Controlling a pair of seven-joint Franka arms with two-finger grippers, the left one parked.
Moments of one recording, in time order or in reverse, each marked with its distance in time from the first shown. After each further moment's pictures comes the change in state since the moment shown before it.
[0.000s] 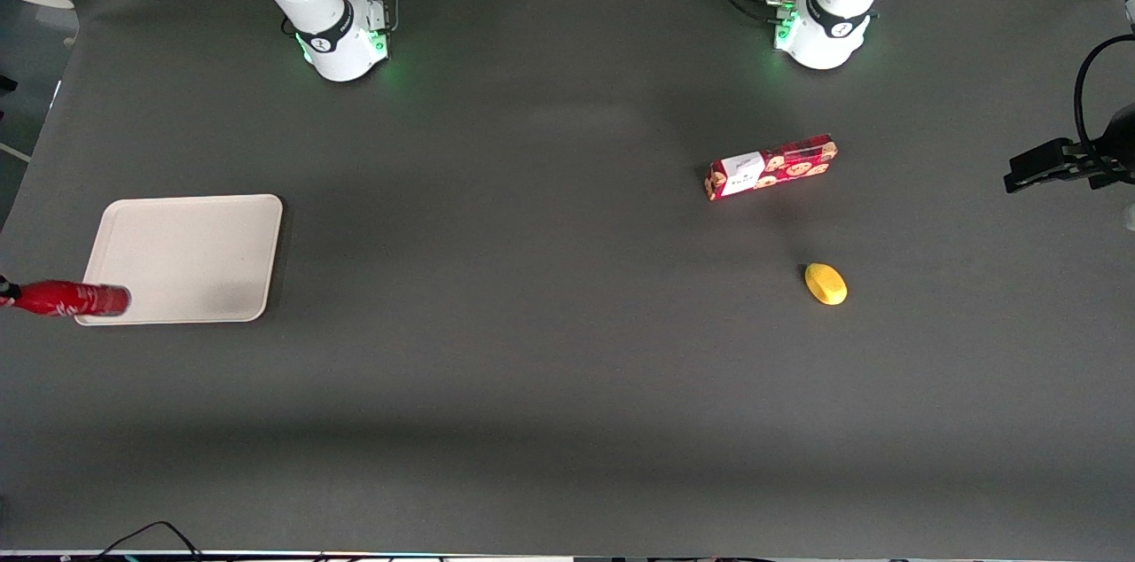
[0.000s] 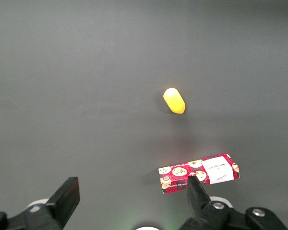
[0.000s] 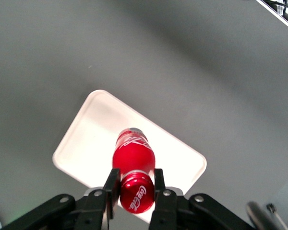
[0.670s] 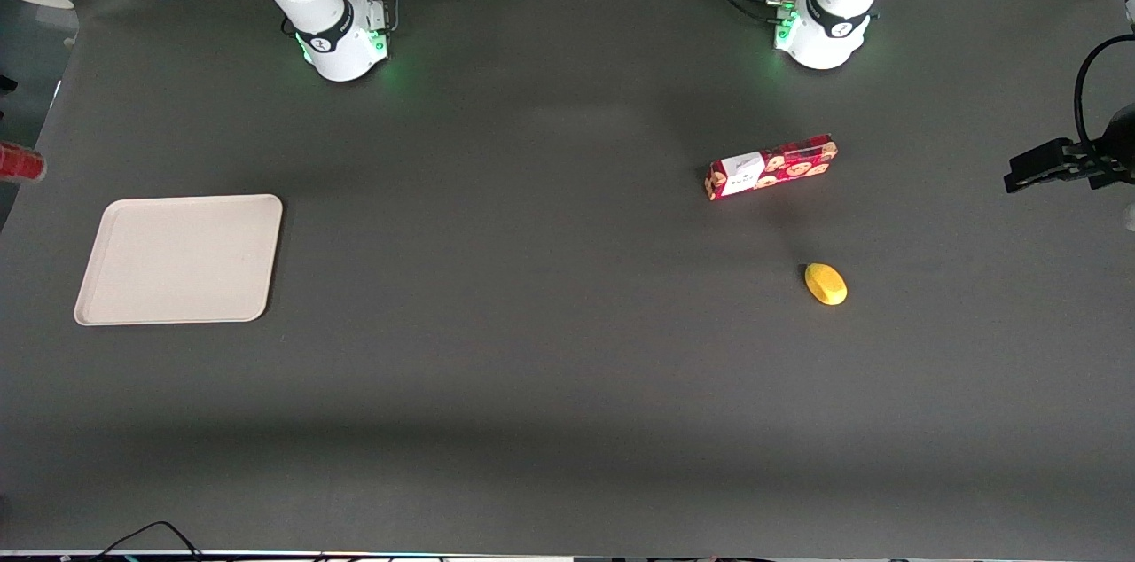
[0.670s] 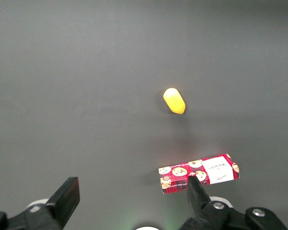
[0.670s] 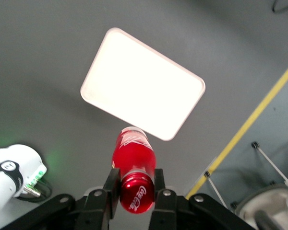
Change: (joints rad) arm 0.076 -0.382 0.002 -0.113 -0.310 -0.248 0.074
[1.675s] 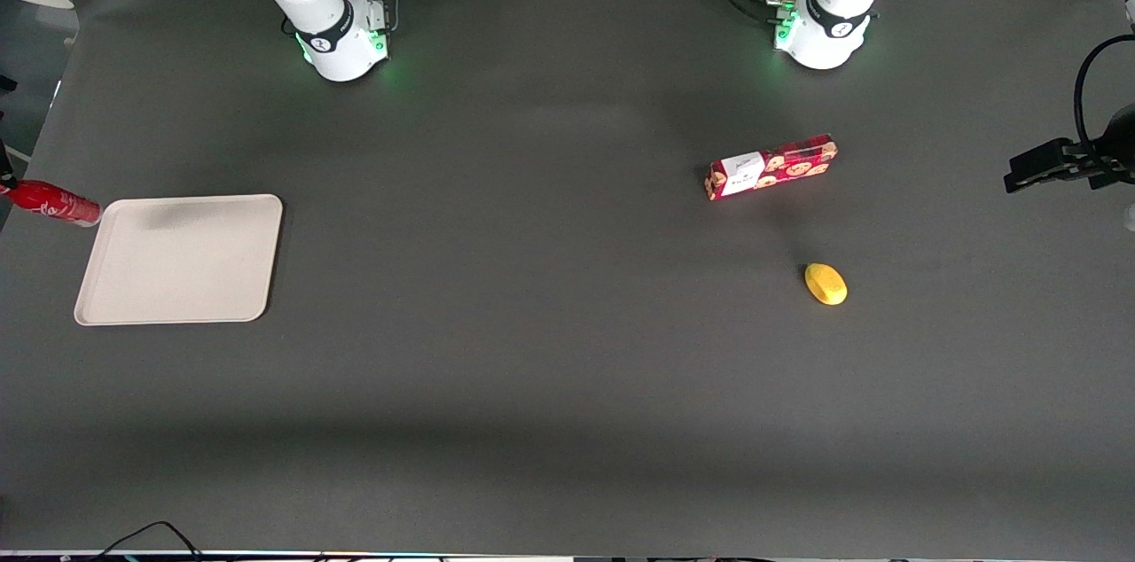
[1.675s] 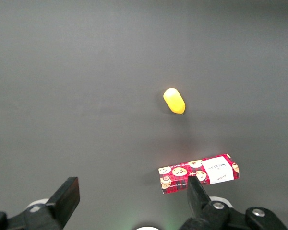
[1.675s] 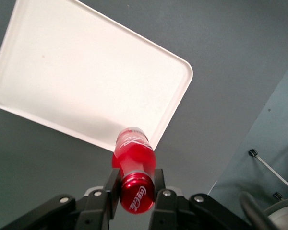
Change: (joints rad) arm -0.182 -0.147 -0.009 -0.800 -0.058 0.809 -0.001
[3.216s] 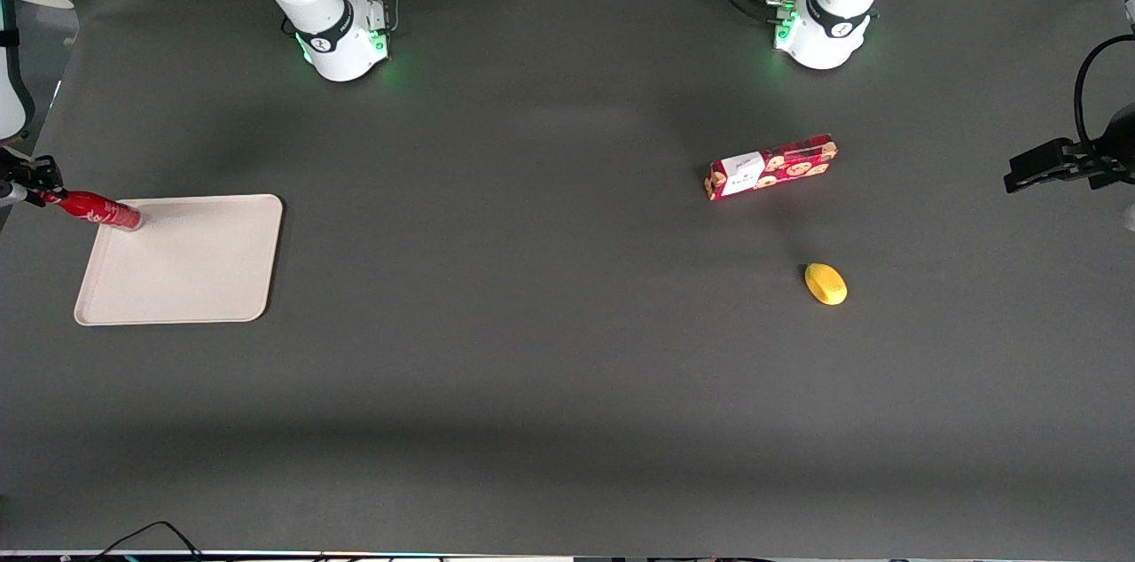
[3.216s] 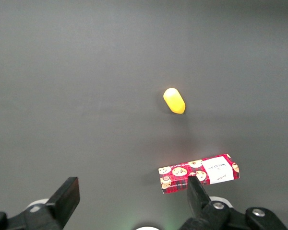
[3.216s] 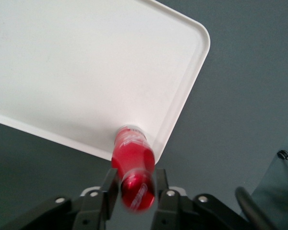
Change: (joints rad) arm -0.157 0.158 0.015 -0.115 0.138 0.241 -0.122
